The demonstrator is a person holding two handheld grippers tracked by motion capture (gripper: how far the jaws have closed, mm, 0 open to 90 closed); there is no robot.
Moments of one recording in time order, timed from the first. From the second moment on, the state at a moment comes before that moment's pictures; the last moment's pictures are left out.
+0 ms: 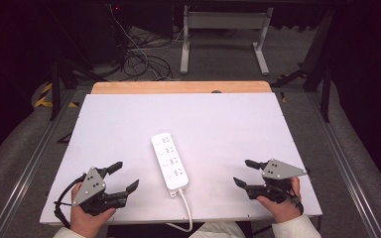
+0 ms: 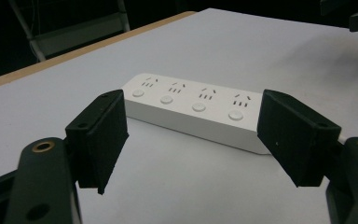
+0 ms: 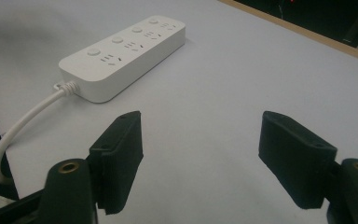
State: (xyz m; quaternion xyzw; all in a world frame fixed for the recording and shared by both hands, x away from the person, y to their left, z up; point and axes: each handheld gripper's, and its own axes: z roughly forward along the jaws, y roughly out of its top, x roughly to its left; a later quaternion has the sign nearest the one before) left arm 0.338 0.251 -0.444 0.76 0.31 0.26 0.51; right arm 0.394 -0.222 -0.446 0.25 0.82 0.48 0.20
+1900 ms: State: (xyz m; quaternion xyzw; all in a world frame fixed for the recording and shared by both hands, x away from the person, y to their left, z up) left arm 0.372 0.205 -0.421 0.81 0.28 0.21 0.47; right arm 0.397 -0.220 -0.449 0.24 0.82 0.48 0.18
